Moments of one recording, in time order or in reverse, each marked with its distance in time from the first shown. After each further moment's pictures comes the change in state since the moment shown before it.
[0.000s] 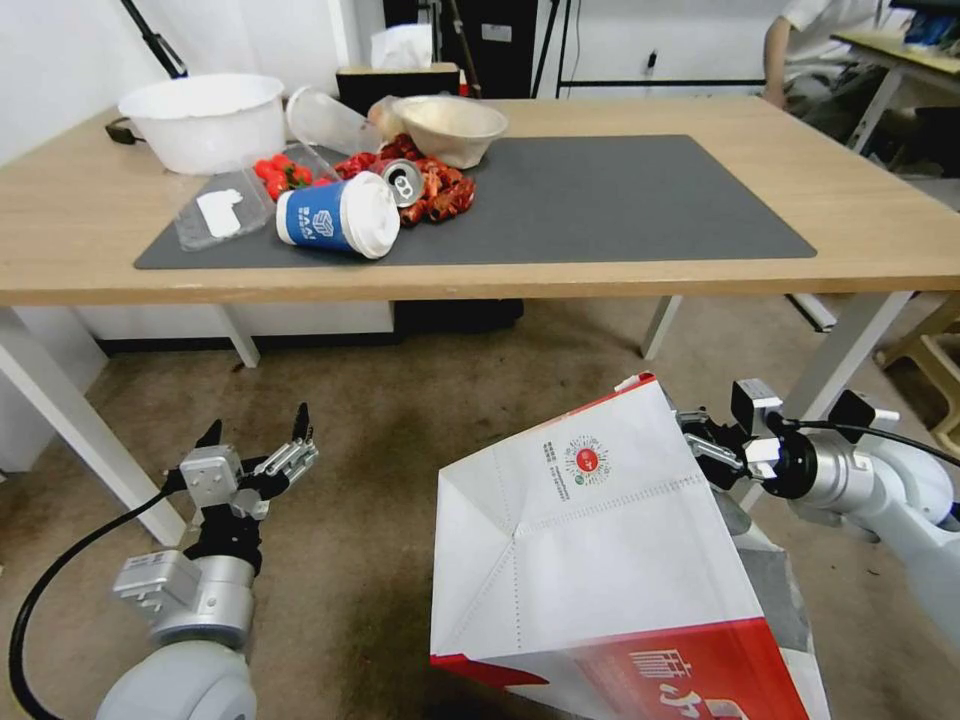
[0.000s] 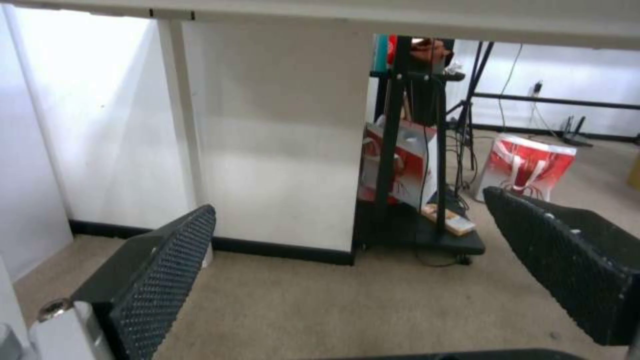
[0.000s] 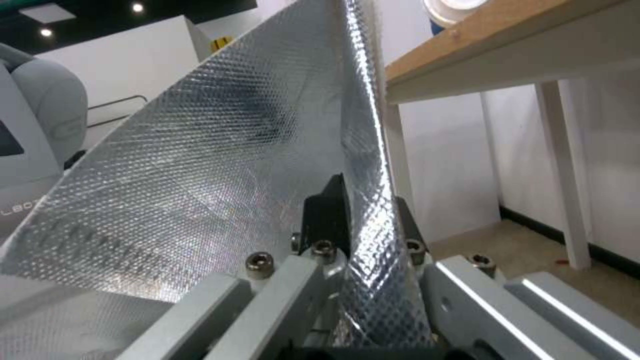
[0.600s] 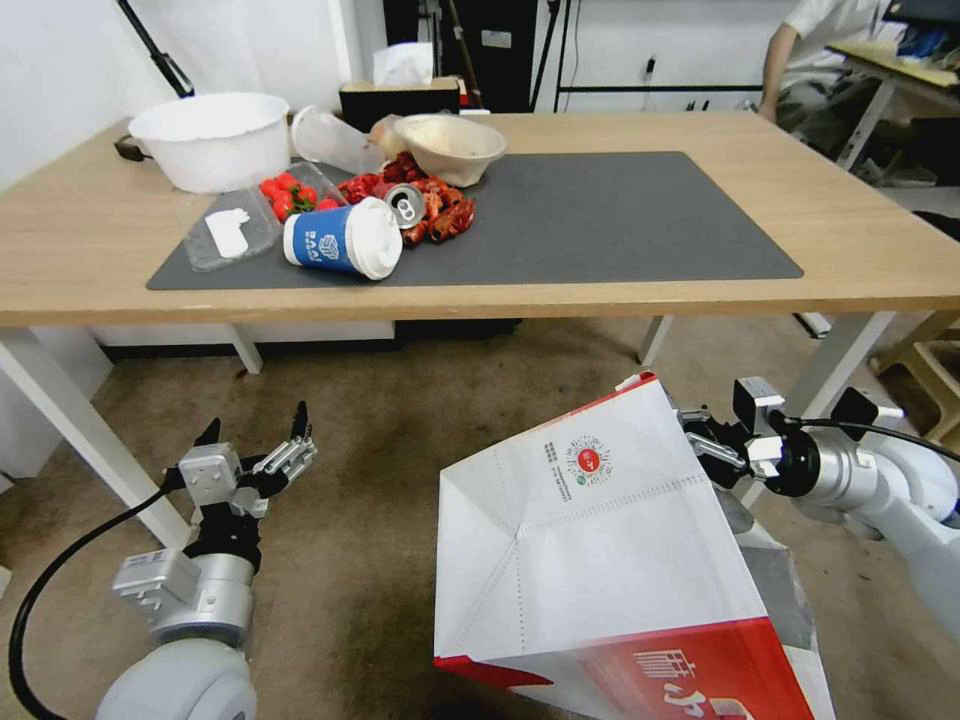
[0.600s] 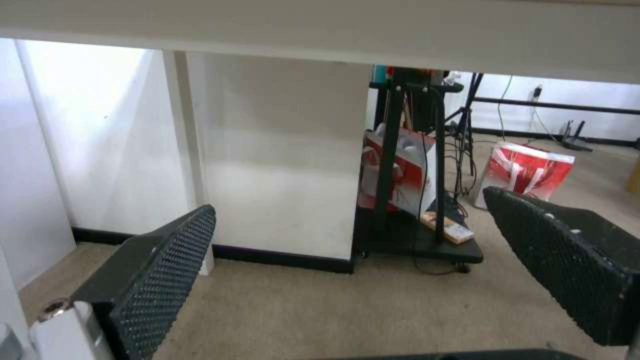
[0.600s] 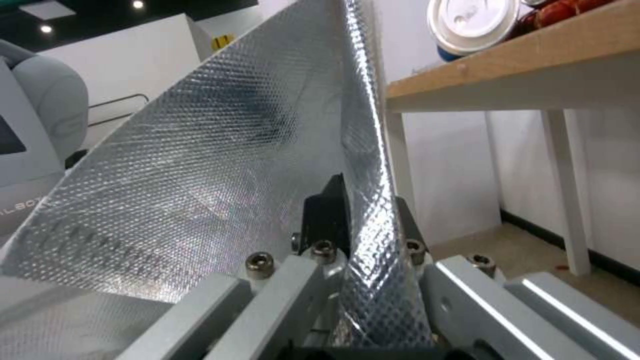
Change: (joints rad) left arm -0.003 0.000 0.001 0.000 0.000 0.002 -0.004; right arm 0.002 -0.011 0.001 0.004 0.001 0.000 0.000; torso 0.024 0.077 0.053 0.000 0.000
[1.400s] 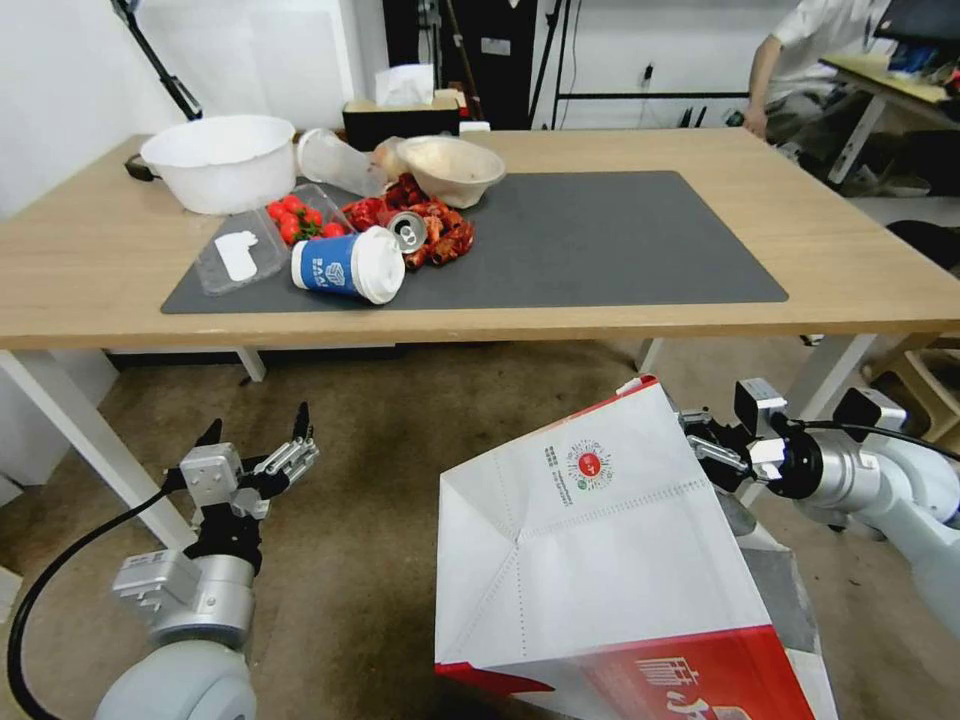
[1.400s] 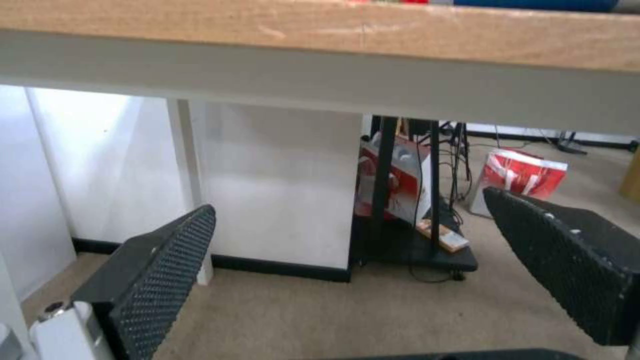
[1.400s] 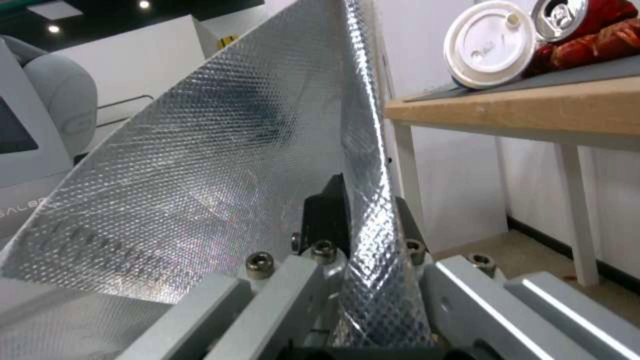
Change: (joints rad) left arm 0.004 -0.001 0.000 -0.007 0.004 0.005 0.004; right arm -0.010 -0.001 0.008 0.011 -0.003 -0.004 -0.009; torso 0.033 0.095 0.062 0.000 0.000
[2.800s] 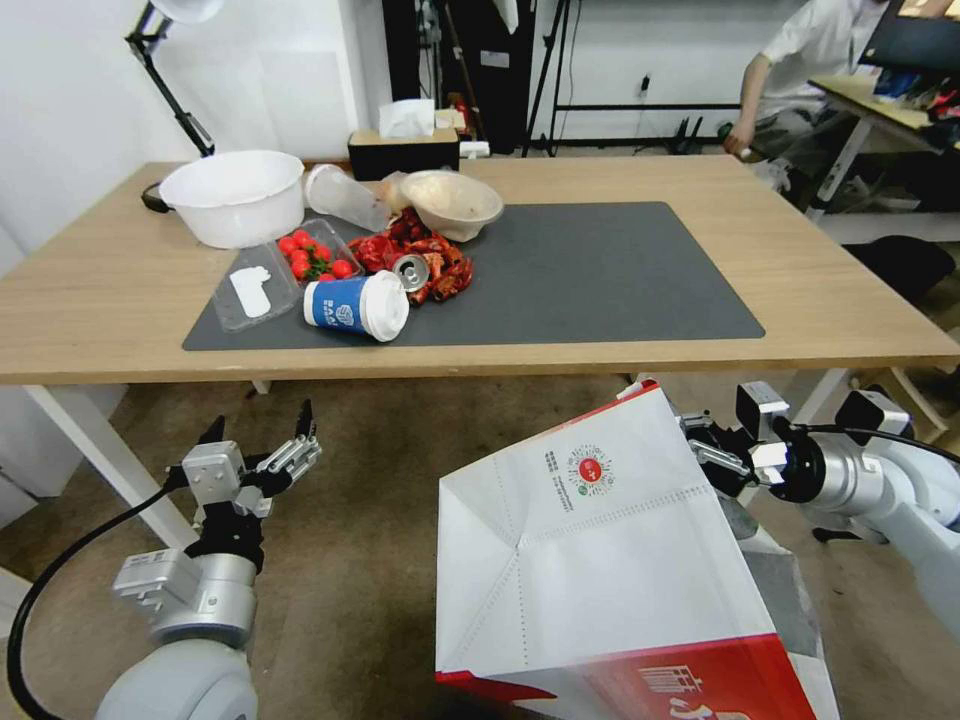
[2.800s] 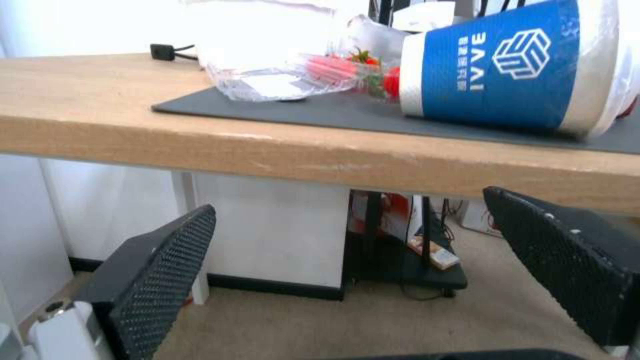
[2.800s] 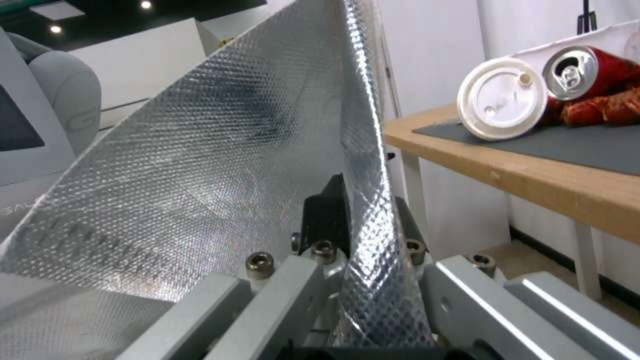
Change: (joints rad) left arm -0.003 0.000 0.004 -0.006 0.001 -0.001 0.007; right arm -0.014 -0.005 0.012 0.009 -0.002 -0.001 -0.004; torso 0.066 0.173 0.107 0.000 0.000
